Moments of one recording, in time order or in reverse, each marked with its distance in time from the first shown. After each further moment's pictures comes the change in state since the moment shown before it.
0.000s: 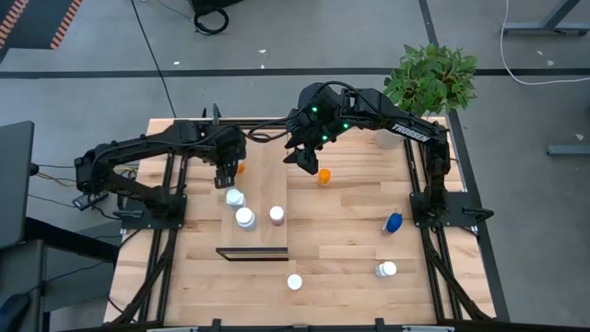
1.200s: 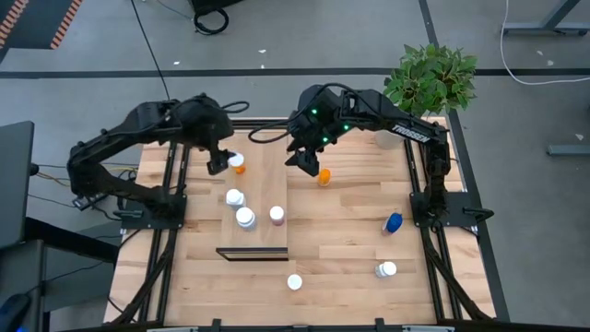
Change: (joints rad) left arm -0.003 -0.061 0.351 -0.092 0.078 -0.108; right arm 0.008 0.000 0.000 -0.034 0.000 0.039
